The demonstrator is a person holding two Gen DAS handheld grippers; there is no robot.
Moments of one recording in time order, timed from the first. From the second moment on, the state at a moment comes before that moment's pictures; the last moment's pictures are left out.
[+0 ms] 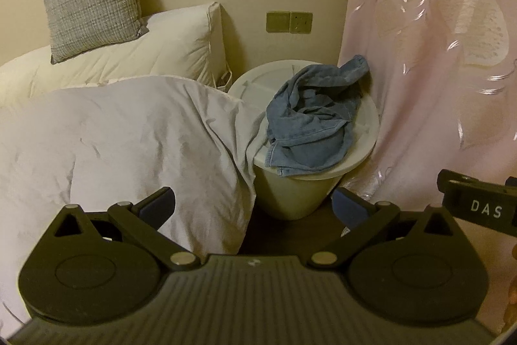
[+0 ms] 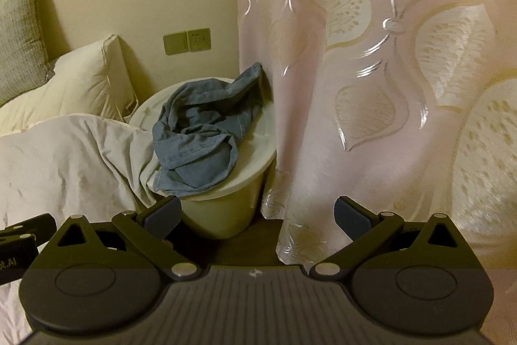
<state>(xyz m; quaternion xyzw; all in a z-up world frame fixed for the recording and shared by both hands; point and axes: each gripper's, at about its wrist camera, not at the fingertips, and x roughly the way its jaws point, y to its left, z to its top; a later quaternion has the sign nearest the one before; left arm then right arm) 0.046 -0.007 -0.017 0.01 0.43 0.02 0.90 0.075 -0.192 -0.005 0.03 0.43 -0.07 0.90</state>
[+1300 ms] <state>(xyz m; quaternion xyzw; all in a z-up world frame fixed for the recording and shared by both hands) 0.201 -0.050 -0.078 -0.03 0.49 0.06 0.87 0.244 -0.226 -0.065 -0.01 0.48 0.03 0.88</state>
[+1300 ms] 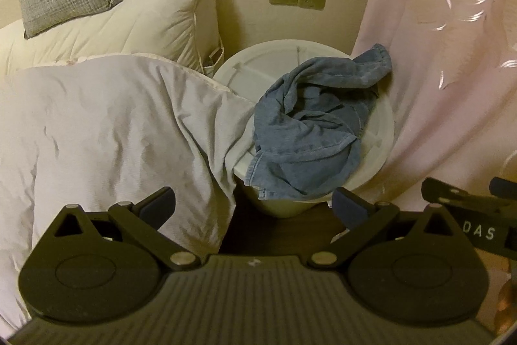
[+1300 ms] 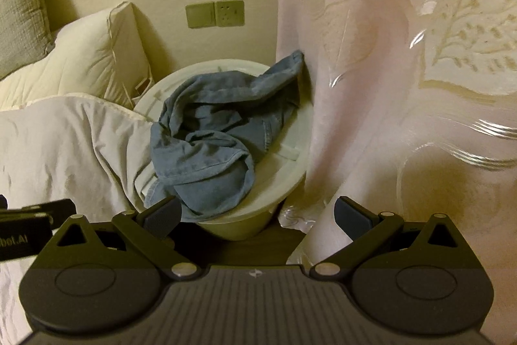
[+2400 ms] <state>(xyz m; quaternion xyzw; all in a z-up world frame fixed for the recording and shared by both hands) 0.392 -0.037 -0.212 0.01 0.54 -0.08 0.84 0.407 -0.249 -0.175 0.13 0.55 0.00 0.83</state>
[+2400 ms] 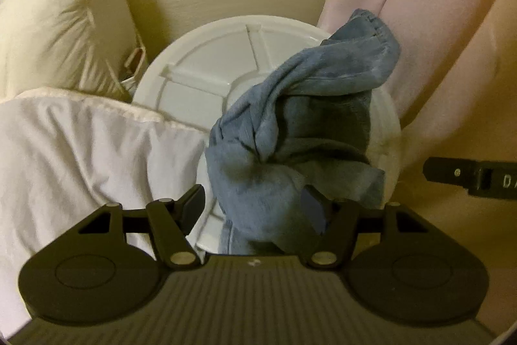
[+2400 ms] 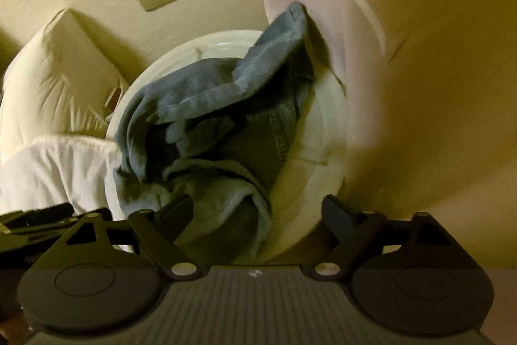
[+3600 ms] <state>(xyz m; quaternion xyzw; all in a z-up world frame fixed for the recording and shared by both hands) 0.455 0.005 -0.319 -0.16 0.60 -0.06 0.78 0.547 -0.266 -0.265 0.35 0.53 -0.12 0.76</state>
